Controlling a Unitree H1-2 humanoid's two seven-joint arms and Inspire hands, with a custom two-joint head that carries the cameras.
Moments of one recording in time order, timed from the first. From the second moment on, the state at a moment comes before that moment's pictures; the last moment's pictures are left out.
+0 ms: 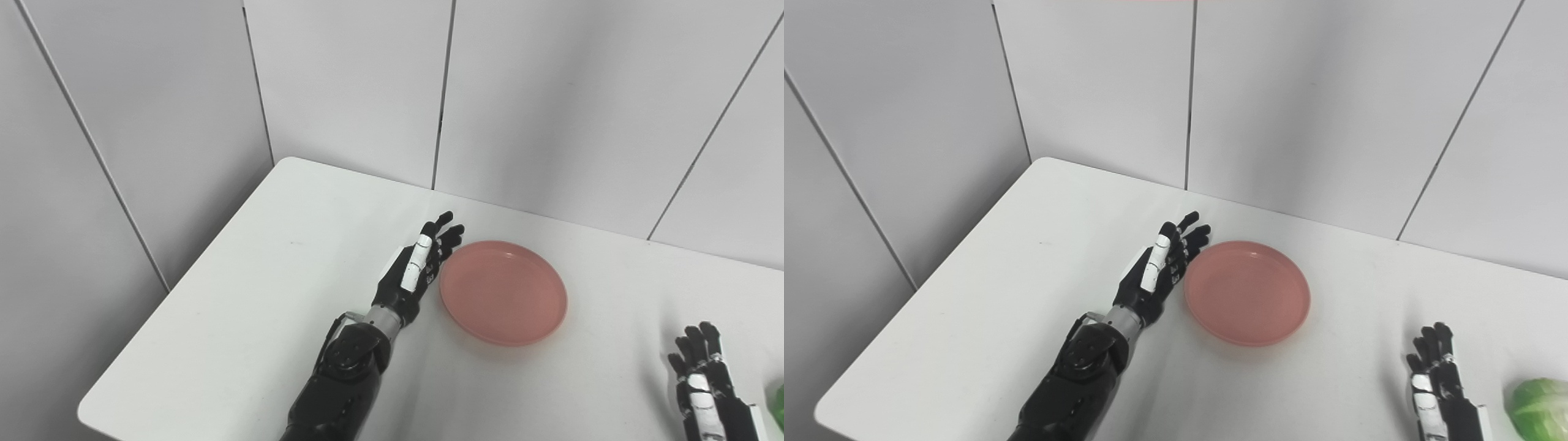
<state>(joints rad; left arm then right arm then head) -0.40 0.00 0.00 0.46 -0.20 -0.13 -0.15 -0.06 -0.13 -0.07 0.05 0.22 -0.21 0.20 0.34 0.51</state>
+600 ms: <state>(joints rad) -0.29 0.00 -0.08 0.29 -0.19 -0.05 -0.21 -0.02 -0.10 -0.02 -0.10 0.09 -0.10 0.13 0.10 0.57</state>
